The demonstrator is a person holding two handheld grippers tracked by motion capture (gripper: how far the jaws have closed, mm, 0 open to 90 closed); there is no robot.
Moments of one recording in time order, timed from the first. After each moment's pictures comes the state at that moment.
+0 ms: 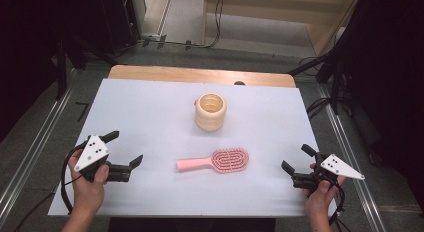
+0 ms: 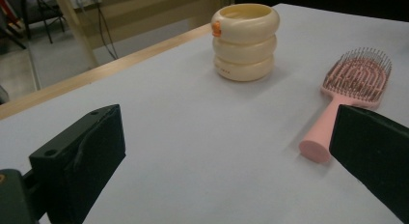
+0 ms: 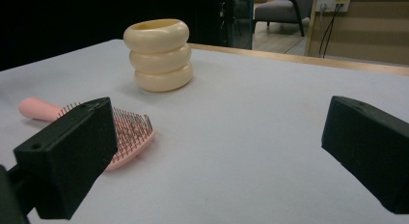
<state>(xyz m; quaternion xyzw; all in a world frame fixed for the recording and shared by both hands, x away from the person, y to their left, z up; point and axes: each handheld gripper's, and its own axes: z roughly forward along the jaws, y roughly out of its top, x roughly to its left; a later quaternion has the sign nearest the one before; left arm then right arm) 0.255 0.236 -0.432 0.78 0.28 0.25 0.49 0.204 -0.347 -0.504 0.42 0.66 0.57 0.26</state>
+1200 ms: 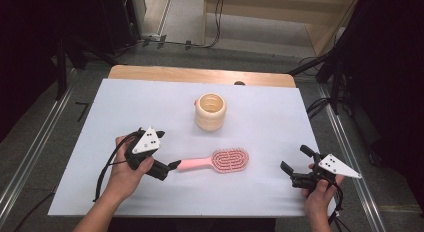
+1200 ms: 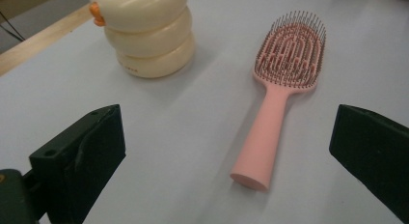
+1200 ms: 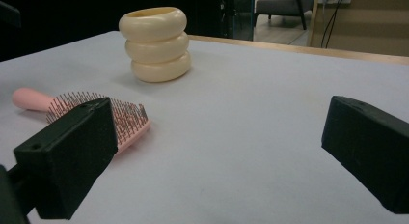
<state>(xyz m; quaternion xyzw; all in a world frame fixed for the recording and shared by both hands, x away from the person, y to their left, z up) 0.285 0.143 -0.435 0.87 0.19 0.15 0.42 0.208 -0.348 -0.512 0.42 0.67 0.56 0.26</state>
